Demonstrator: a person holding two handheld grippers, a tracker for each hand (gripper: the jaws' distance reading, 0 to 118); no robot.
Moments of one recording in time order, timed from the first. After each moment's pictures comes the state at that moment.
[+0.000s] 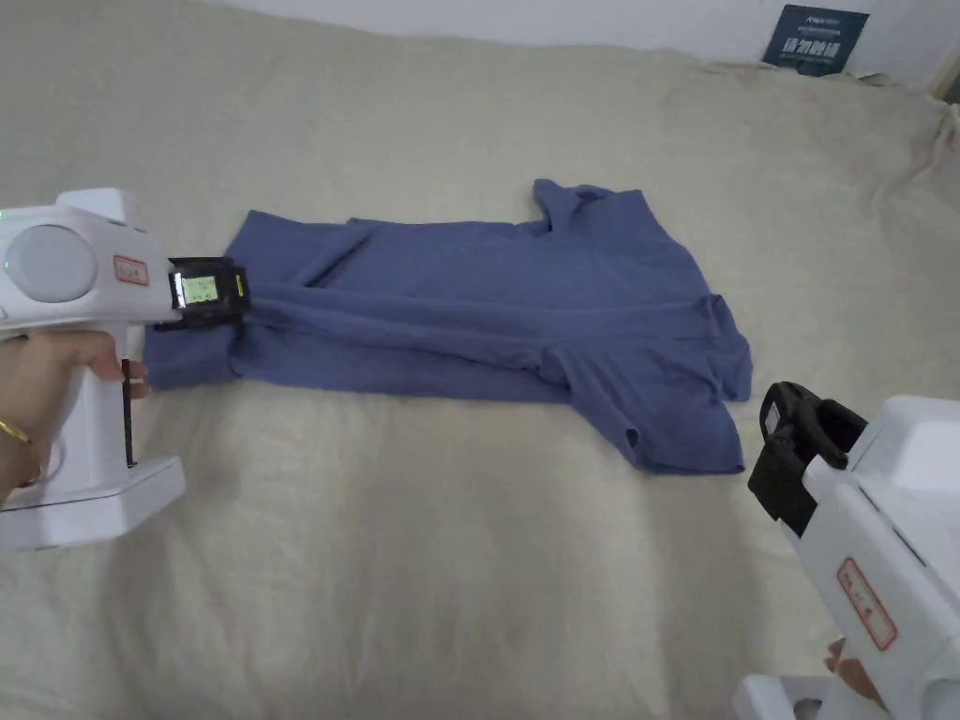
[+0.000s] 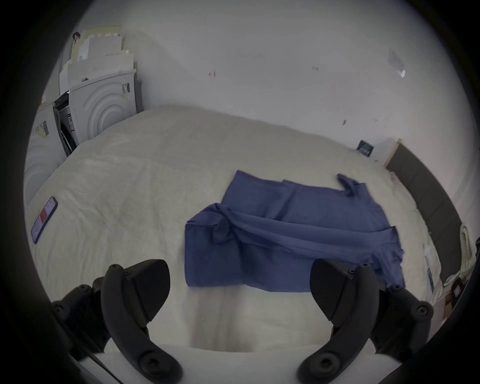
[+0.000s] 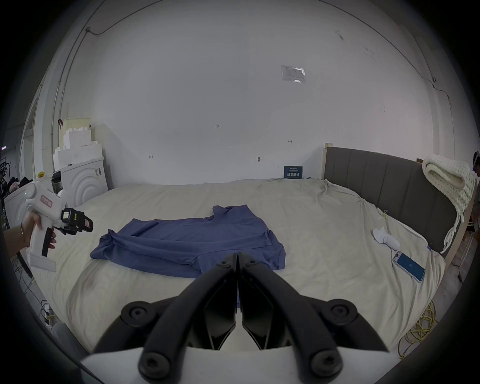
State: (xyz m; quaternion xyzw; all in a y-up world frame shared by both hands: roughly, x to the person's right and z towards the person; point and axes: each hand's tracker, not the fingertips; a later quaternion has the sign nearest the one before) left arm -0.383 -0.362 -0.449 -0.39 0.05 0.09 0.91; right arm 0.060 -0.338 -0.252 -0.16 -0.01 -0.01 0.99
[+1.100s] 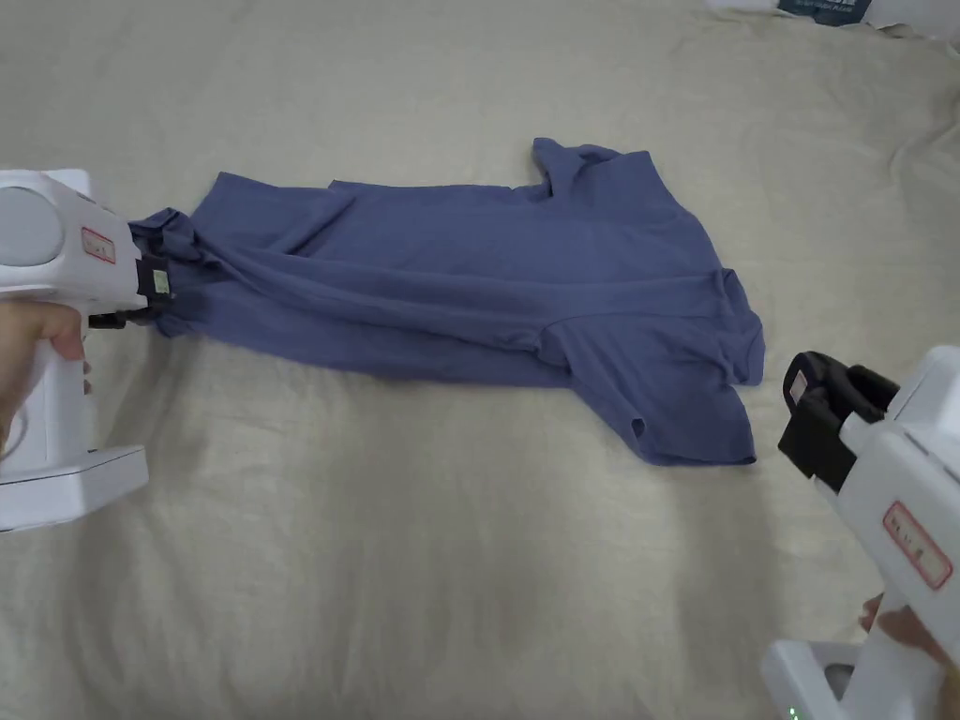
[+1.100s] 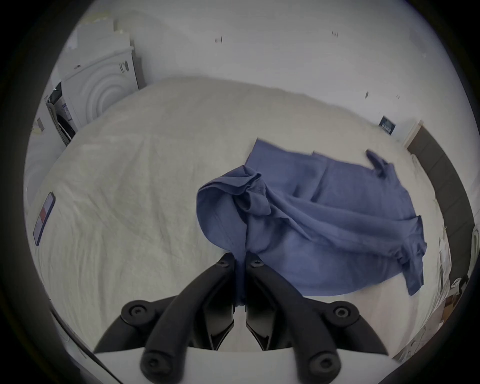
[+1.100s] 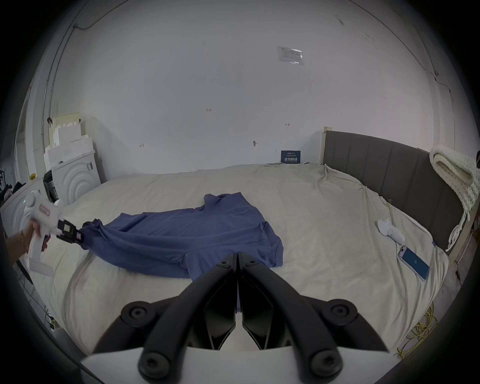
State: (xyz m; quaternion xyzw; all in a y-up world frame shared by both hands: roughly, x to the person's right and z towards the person) left arm -0.393 -0.385 -0.468 -0.43 0.06 0.09 0.90; right arm 0.085 -0.339 -0.305 -0.21 -0.02 -0.02 0.98
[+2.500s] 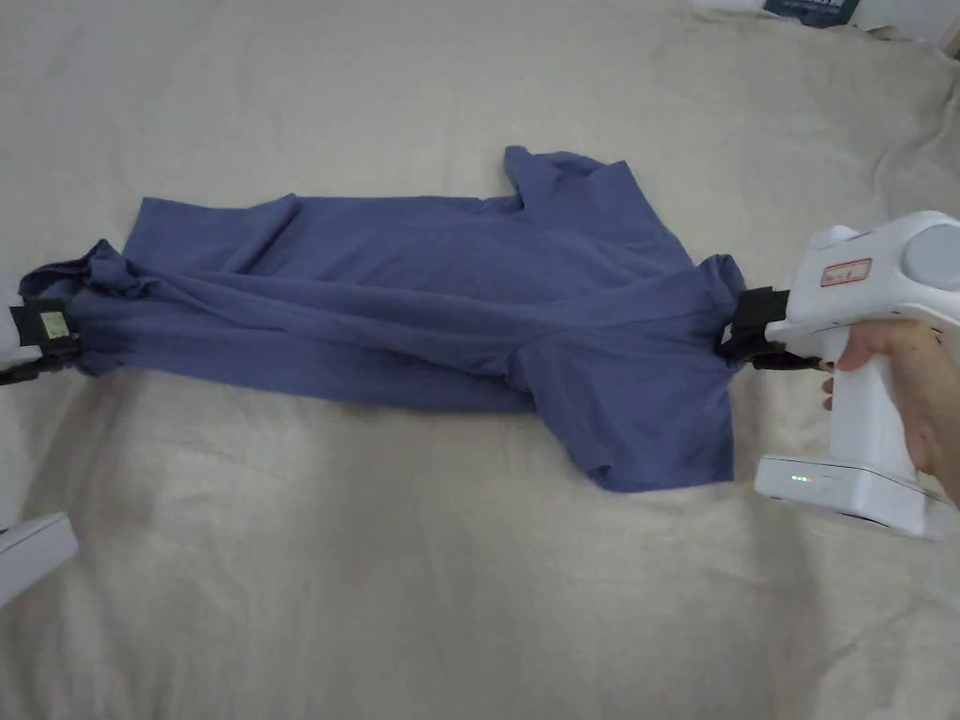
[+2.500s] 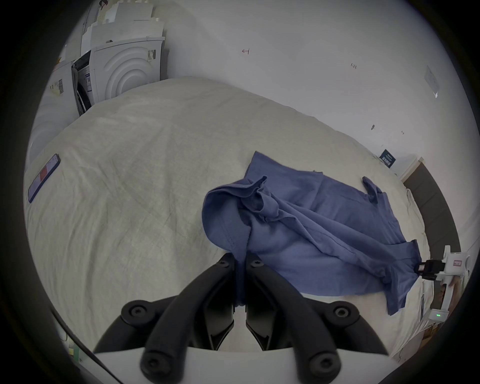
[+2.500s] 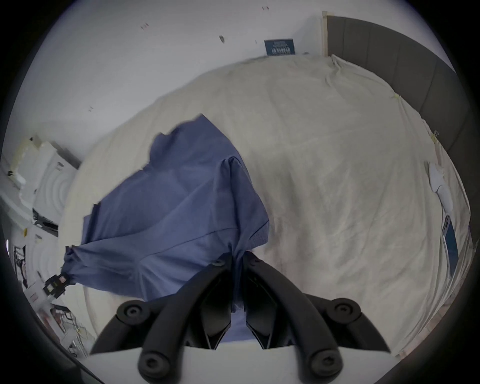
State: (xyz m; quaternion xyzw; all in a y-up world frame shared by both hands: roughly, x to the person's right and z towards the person) left arm -0.401 -0.384 -0.438 -0.41 0.09 0.17 0.89; right arm 0.175 -0.368 -0.502 -0.49 0.00 -0.14 0.86
